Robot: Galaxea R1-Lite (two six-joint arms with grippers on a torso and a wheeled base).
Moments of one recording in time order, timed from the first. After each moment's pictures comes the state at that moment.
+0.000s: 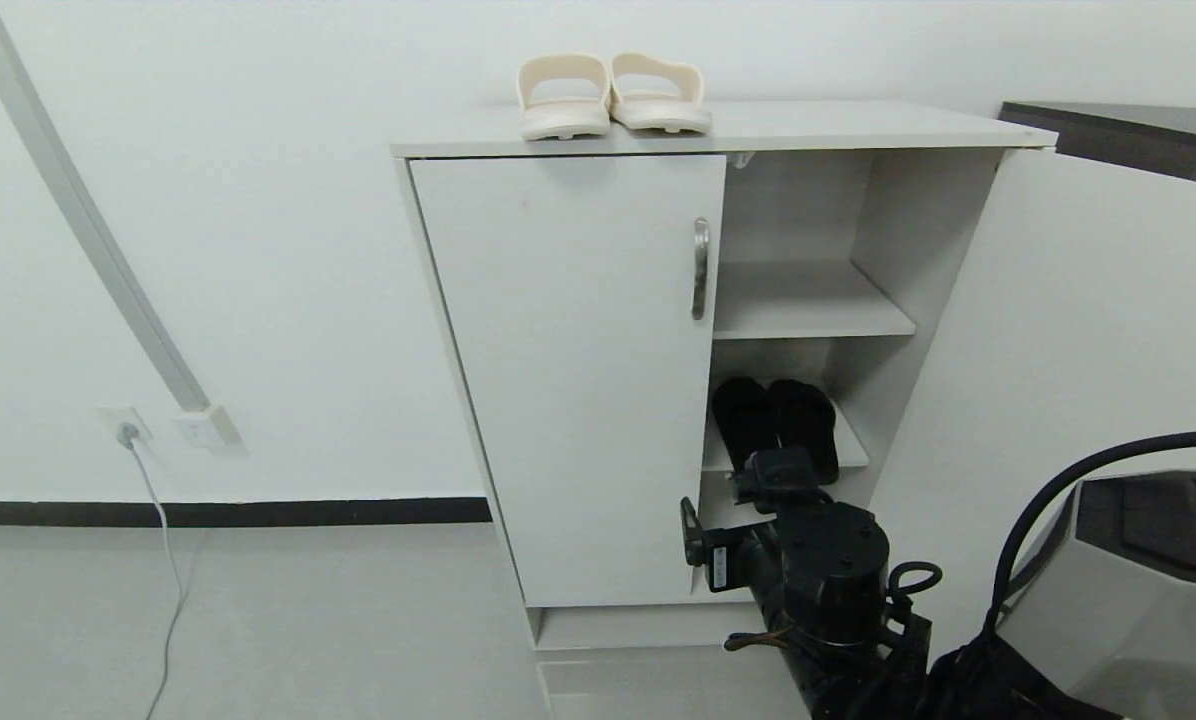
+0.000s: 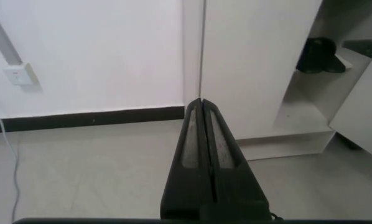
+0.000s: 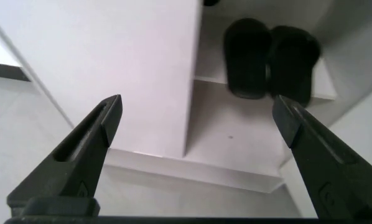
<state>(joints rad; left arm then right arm) 0.00 0.00 0.00 0.00 -0.04 0.00 0.87 2.12 -0.68 -1.32 -0.69 0.07</state>
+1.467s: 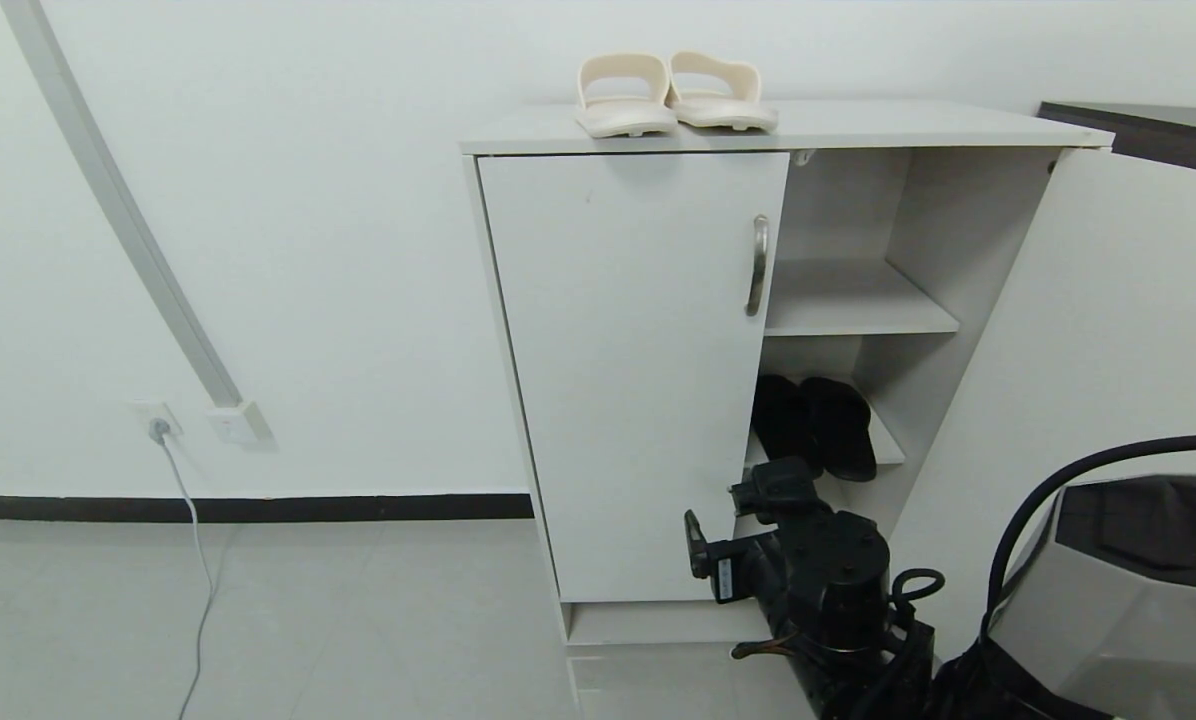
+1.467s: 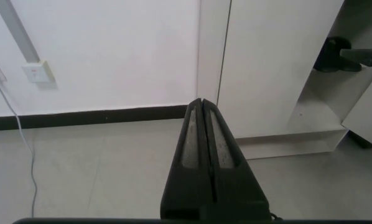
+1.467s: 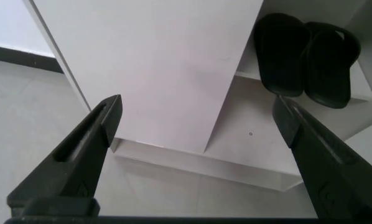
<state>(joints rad) 0.00 0.00 0.00 0.00 -0.04 0.00 0.86 2.14 -0.66 -1.33 -0.66 0.05</state>
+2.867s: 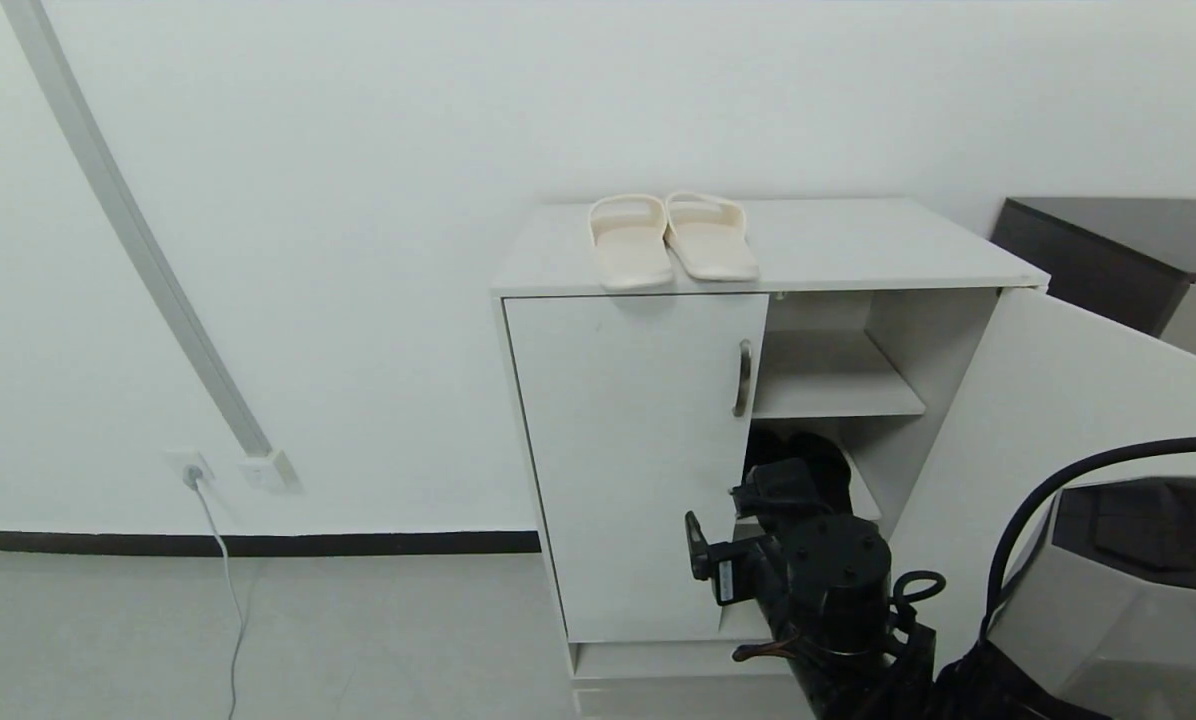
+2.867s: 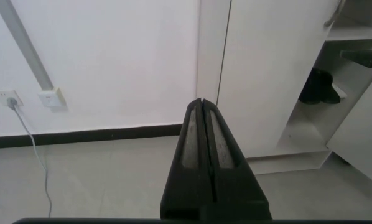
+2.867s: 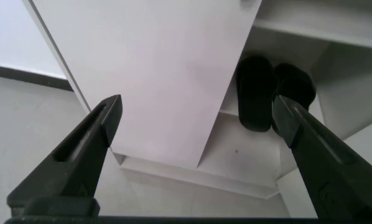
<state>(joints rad) 0.00 0.00 0.00 0.00 -0.04 0.00 0.86 2.14 -0.65 -1.35 -0.66 0.05</state>
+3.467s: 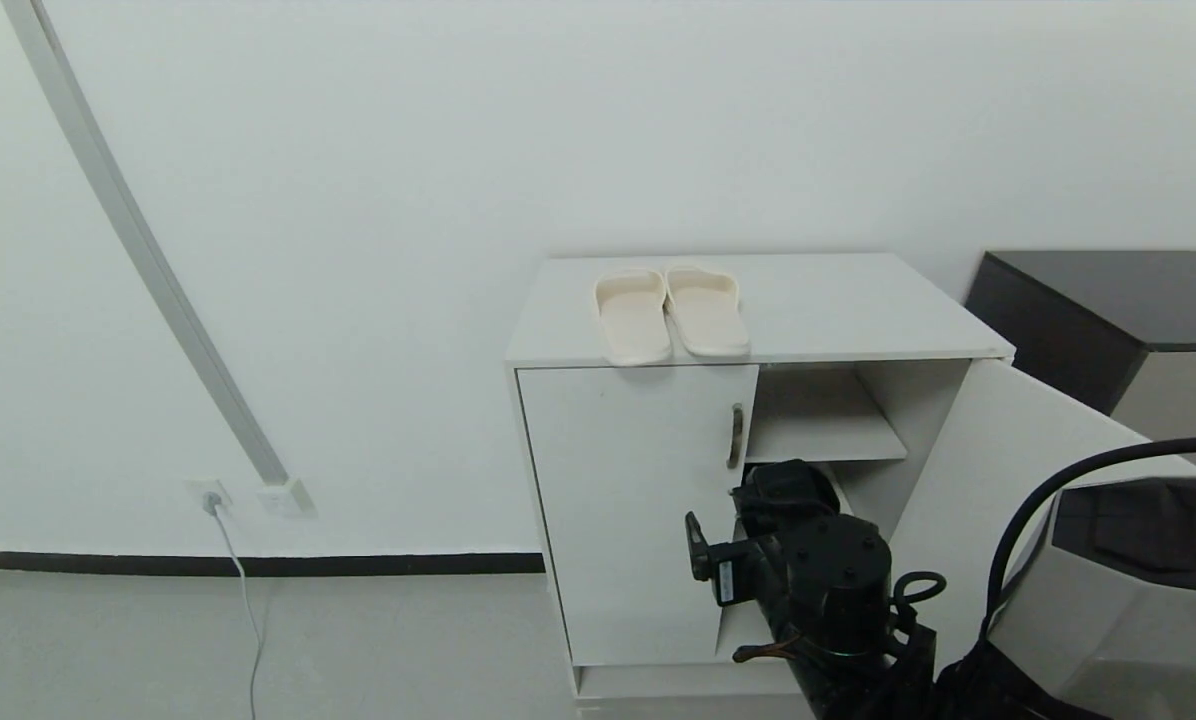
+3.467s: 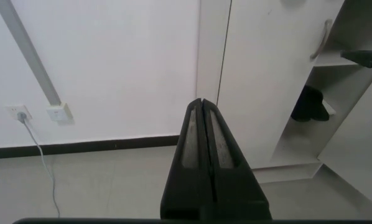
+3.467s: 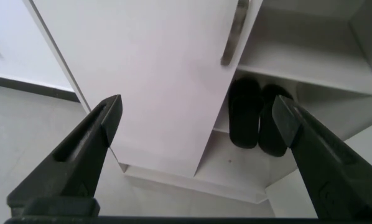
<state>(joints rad) 0.00 0.00 0.00 0.00 -0.04 0.00 0.86 2.14 -0.65 -1.35 -0.66 0.05</state>
